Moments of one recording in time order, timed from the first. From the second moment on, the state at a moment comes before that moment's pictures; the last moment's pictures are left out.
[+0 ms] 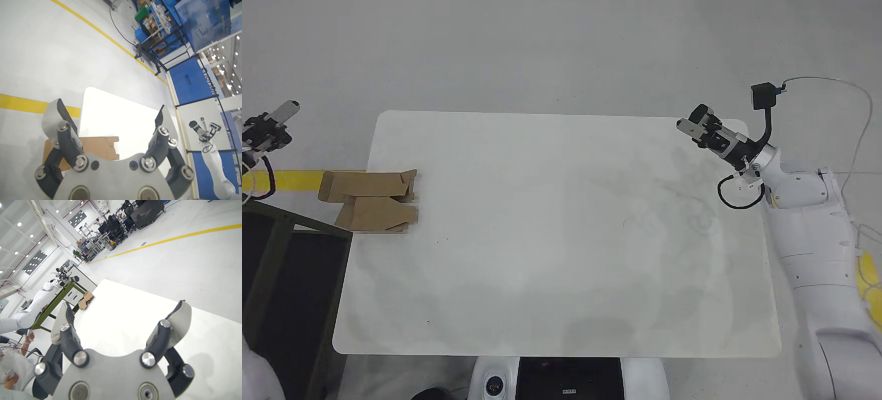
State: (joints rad) left arm 0.86 -0.81 -1.89 -0.96 0.25 -0.42 -0.84; right arm -0.71 -1.14 1.37 -0.97 -0.12 -0.87 0.71
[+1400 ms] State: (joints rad) left arm 1.02 -0.81 -1.82 -0.78 0.17 -0.38 -0.78; right arm -0.71 -1.14 1.37 -0.97 -0.12 -0.87 0.71
